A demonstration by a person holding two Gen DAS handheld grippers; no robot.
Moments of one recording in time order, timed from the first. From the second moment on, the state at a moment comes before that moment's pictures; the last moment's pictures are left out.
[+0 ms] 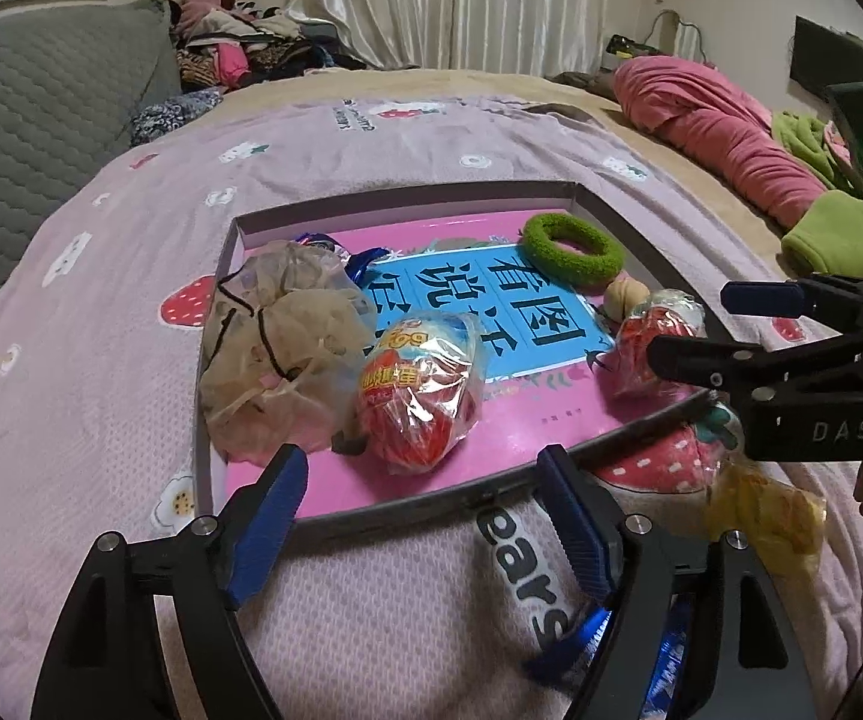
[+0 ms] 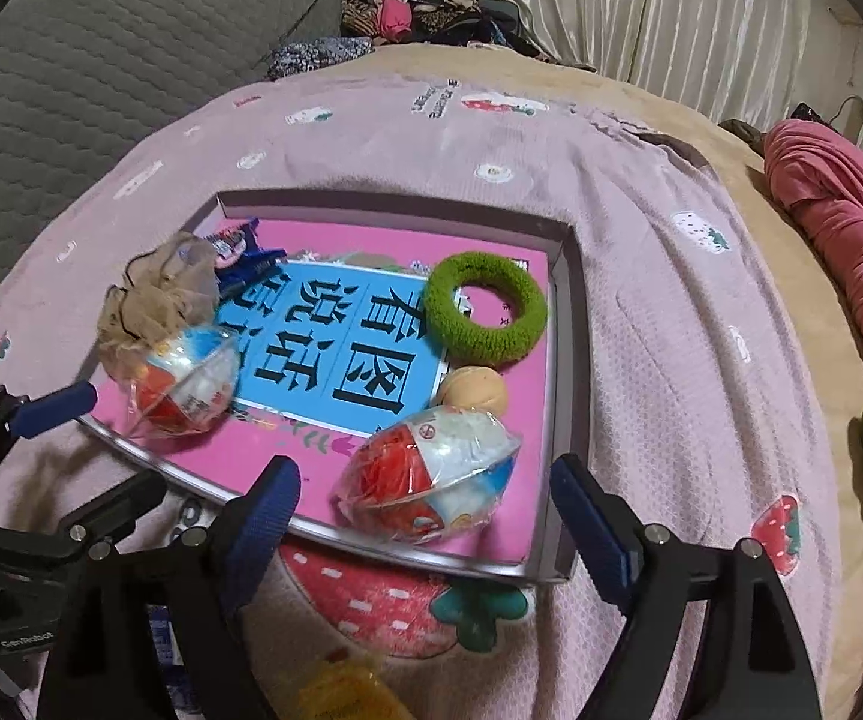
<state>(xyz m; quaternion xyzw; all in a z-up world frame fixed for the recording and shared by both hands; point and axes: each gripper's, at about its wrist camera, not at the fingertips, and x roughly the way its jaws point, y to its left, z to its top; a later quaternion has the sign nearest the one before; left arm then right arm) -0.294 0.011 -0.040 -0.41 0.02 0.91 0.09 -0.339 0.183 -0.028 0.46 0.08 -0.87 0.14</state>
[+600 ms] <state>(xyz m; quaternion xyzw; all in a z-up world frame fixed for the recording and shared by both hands) -0.272 0.002 0.003 -0.40 0.03 0.92 0.05 -0.306 0.193 0.015 0.43 0.07 -0.89 0.15</state>
